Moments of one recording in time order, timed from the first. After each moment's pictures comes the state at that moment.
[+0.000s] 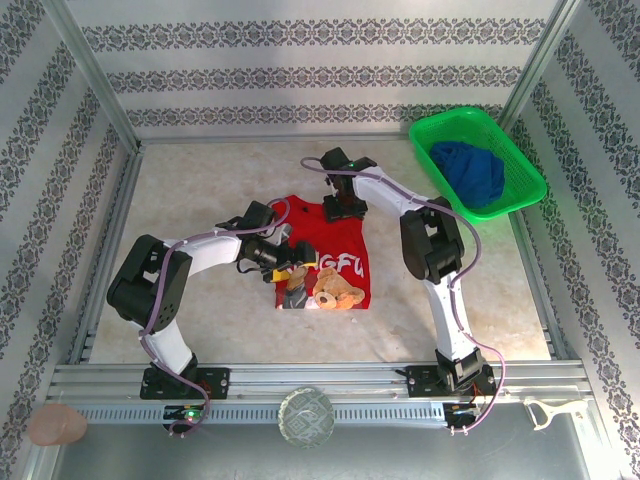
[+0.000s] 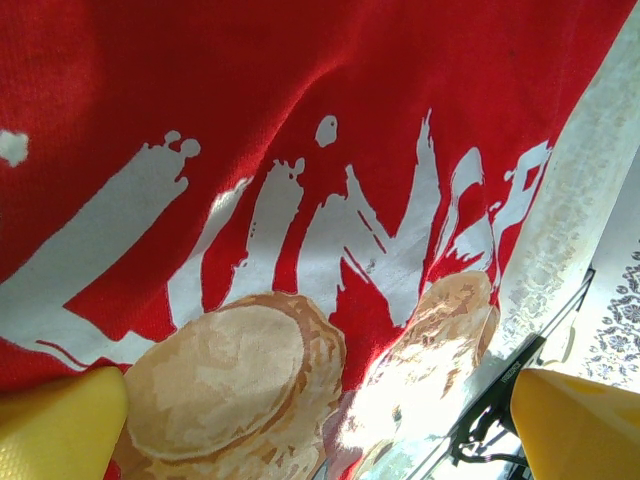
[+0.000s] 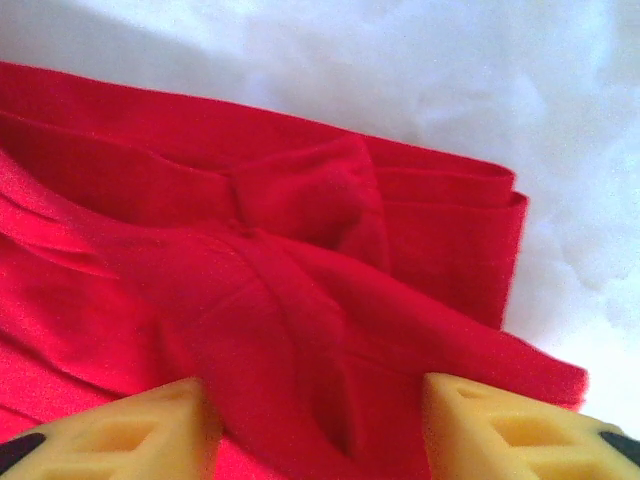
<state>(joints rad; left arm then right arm) -0.43 1.74 0.94 -0.33 0.66 -0.68 0.48 2.26 1.88 -0.96 0.04 0.26</state>
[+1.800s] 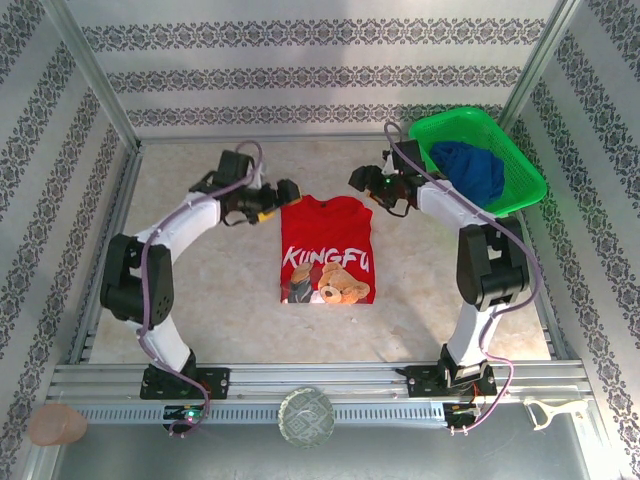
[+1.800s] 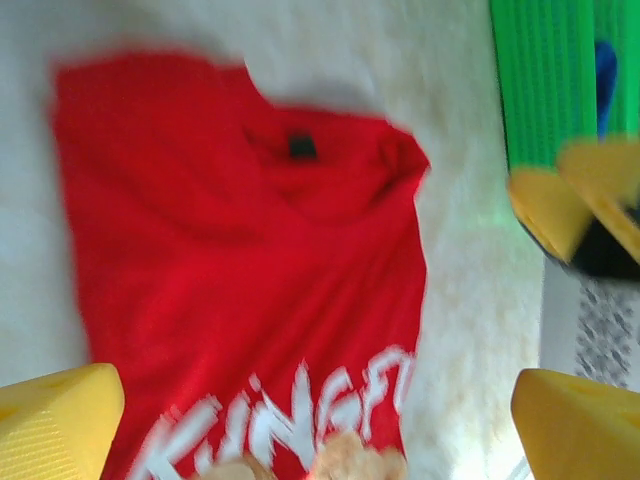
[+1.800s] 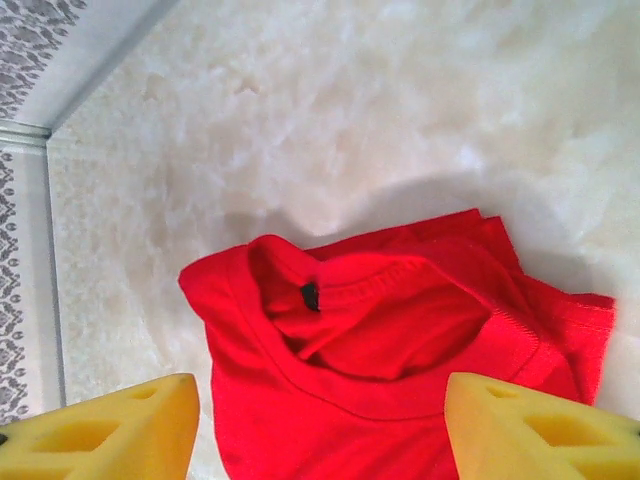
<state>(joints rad) -0.24 1.77 1.33 -0.42 0.53 -0.63 0.22 1.84 1.36 -0.35 -0.42 0.71</state>
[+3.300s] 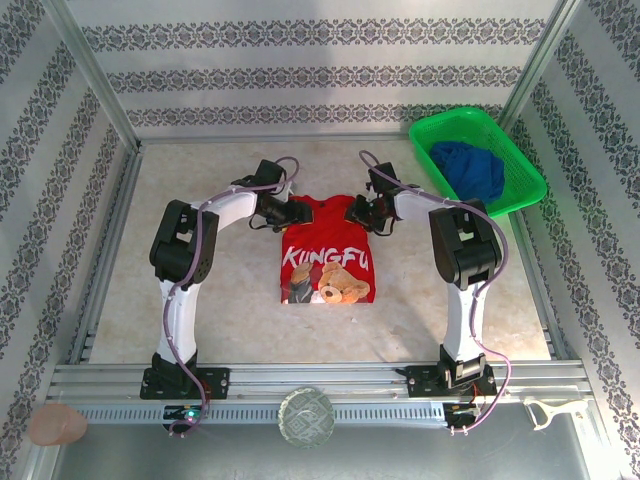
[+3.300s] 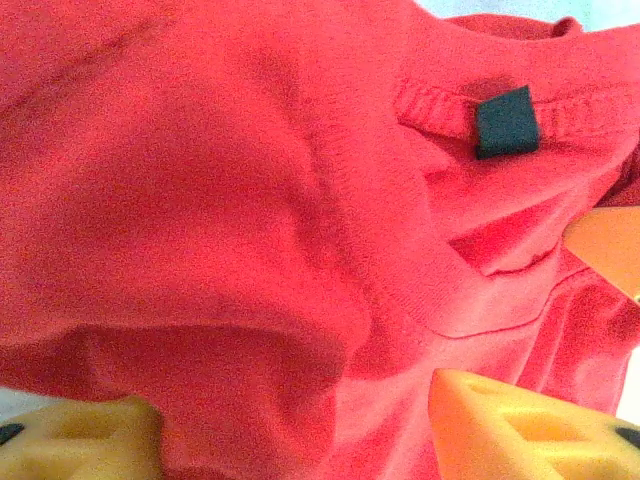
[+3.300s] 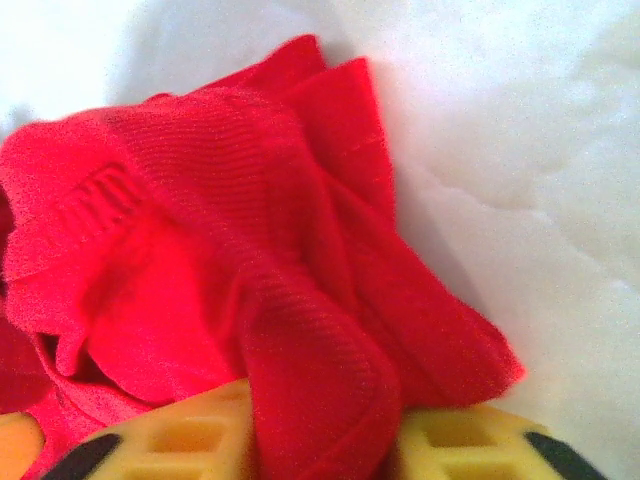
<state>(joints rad) -0.33 2.15 1.51 -0.48 0.51 -0.50 0.29 2.08 1.35 -0.36 -0.41 0.72</state>
